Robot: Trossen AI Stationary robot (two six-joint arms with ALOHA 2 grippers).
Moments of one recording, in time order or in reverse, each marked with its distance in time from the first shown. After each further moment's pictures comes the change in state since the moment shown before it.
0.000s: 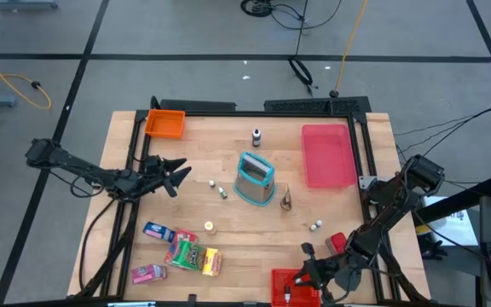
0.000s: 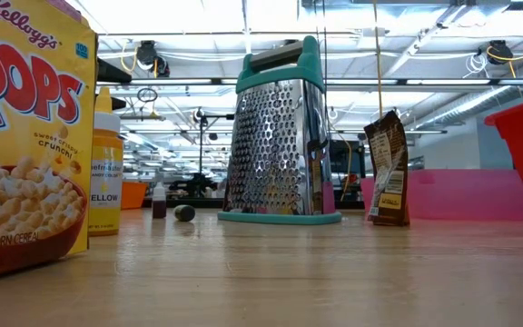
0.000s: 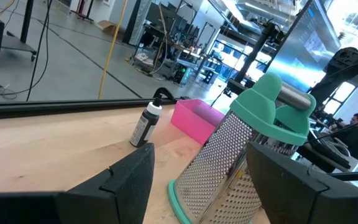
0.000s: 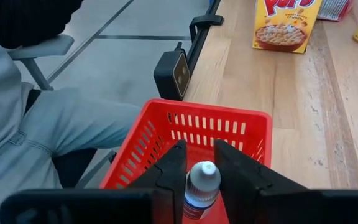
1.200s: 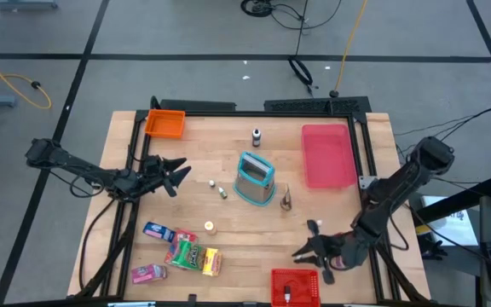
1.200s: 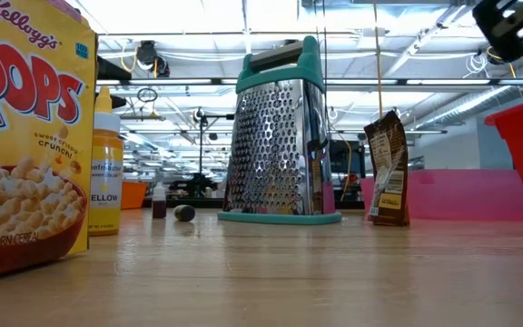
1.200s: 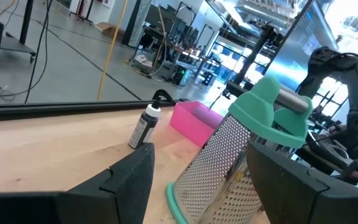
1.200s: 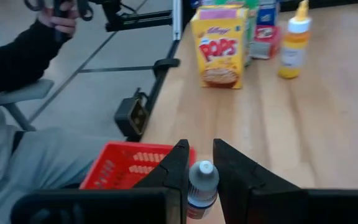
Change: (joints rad) left arm 0.000 0.000 0.000 0.014 0.000 0.007; right arm -0.079 -0.252 -0.118 -0.039 0.052 -0.014
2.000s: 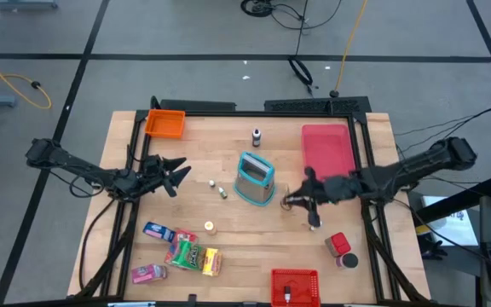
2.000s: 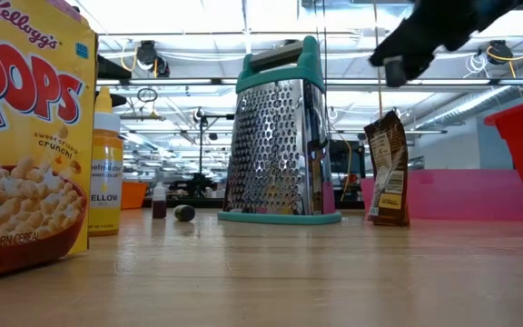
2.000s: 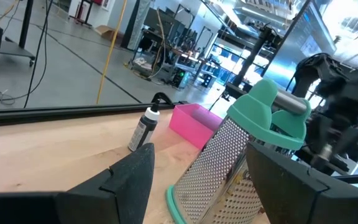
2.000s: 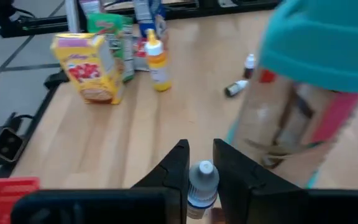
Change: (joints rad) left arm 0.000 0.000 0.000 0.017 0.000 0.023; right arm -0.523 -0.347 0.000 -0.396 -0.266 -0.213
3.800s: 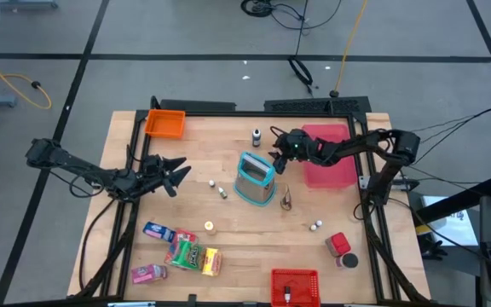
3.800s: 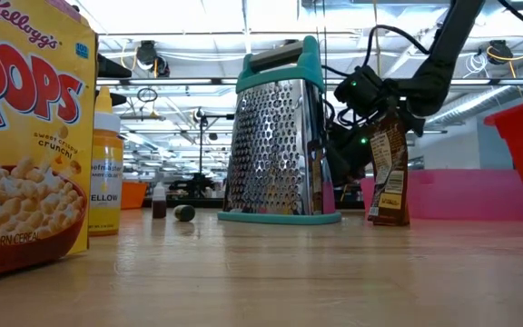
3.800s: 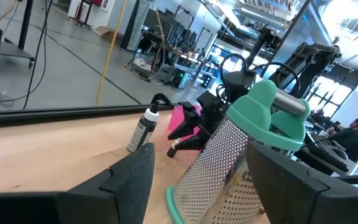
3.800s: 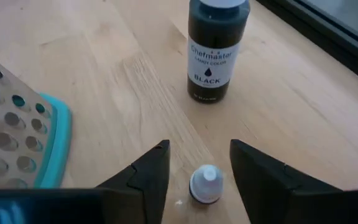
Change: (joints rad) left arm -0.001 0.000 0.000 0.007 0.000 0.007; right arm -0.762 0.672 0.000 0.558 -0.207 -0.218
